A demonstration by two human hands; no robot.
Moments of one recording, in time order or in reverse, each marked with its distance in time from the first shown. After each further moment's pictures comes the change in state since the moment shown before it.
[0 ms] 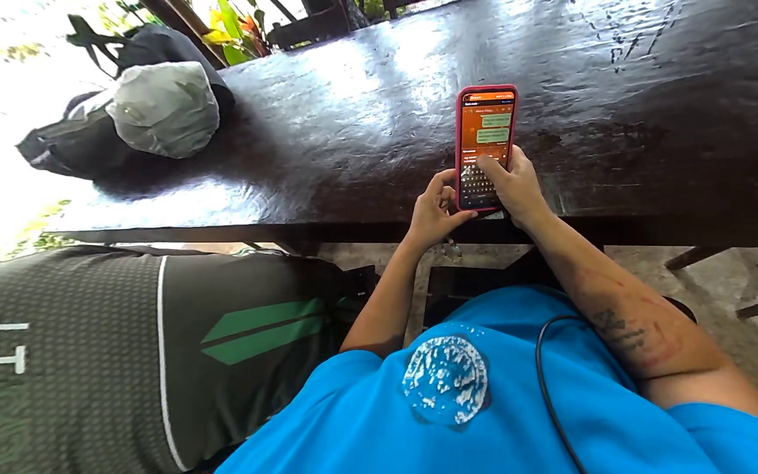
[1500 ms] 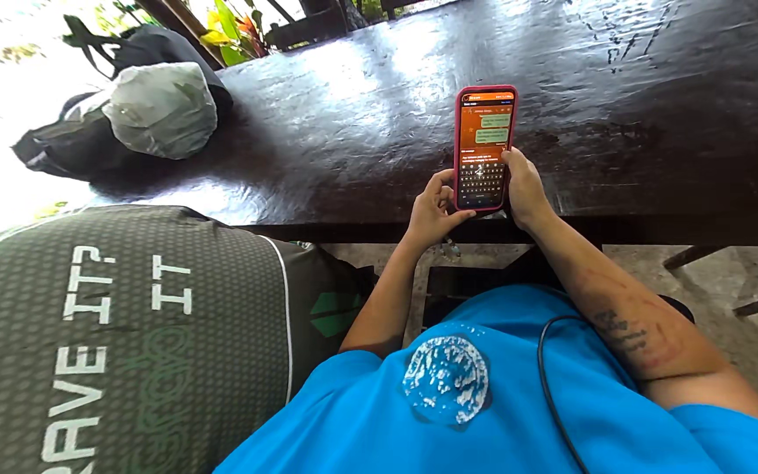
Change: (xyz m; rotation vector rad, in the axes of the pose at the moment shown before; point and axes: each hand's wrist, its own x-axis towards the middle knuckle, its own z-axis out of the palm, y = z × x) left_hand 0.000 -0.003 0.000 0.010 -0.003 0.002; right_hand -0.003 0.001 -0.006 0.127 0.006 0.019
